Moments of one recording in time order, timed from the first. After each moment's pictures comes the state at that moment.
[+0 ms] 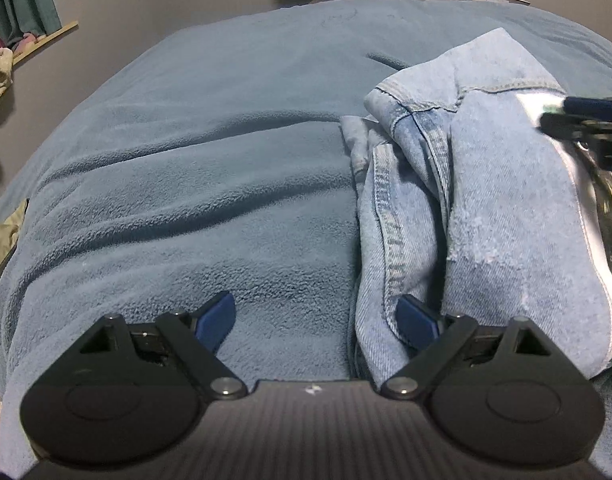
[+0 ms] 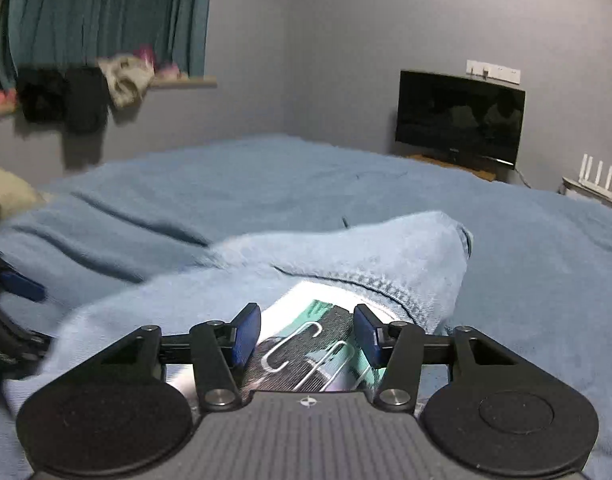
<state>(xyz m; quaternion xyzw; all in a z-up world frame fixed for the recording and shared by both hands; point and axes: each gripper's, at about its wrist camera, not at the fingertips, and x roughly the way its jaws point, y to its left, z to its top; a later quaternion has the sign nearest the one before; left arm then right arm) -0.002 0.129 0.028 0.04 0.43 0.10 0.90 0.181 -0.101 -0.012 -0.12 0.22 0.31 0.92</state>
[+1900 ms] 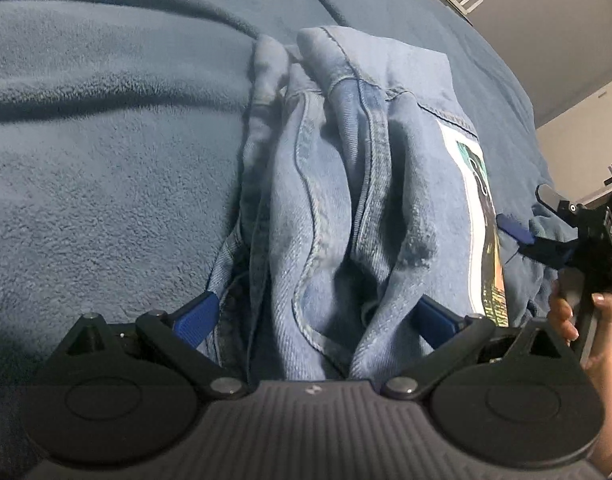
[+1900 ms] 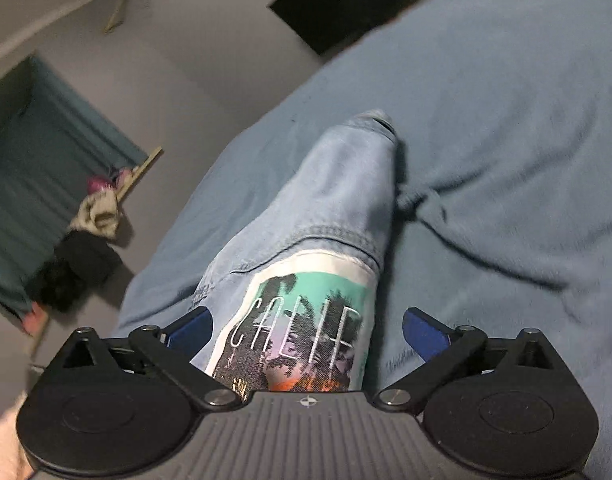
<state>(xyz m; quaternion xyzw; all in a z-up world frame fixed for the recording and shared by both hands) 0.016 0.190 0.001 -0.24 0.51 -0.11 0.82 0.275 -0.228 -0.092 0.29 0.40 0.31 0.81</state>
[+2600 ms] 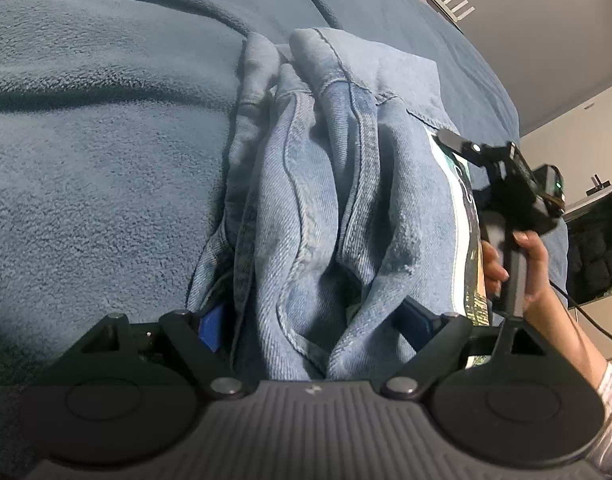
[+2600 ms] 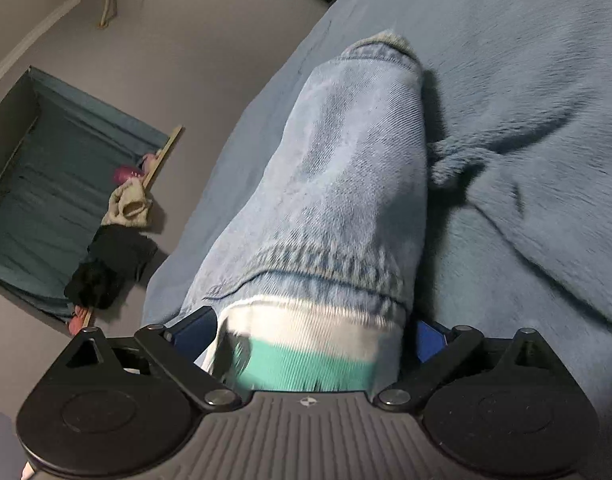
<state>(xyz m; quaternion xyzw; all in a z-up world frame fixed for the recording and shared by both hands) 0.024 0.188 -0.001 -0.27 0.50 -0.13 0.81 0.405 -0.137 -0.173 0.31 0.44 0.38 0.75</state>
